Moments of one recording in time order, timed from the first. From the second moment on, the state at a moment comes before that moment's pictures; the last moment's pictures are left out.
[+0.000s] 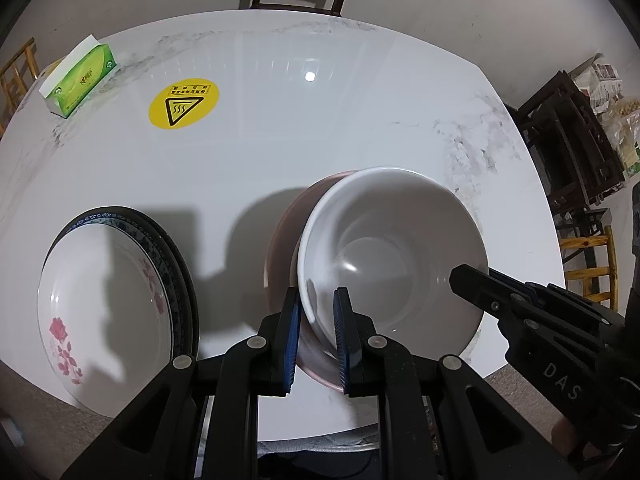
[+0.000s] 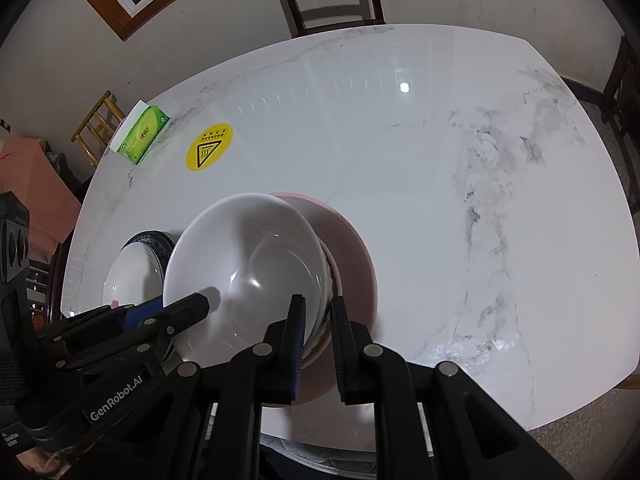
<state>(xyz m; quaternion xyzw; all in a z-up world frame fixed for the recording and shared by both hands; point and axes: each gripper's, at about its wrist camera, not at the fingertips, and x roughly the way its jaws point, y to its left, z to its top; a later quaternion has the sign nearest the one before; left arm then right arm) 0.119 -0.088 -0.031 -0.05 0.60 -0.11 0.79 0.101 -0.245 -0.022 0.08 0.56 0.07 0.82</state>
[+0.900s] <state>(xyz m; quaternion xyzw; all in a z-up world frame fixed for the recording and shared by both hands) 0.119 -0.095 -0.038 -0.03 0.60 -0.11 0.79 0.105 -0.245 -0.036 0.09 0.57 0.06 0.81</state>
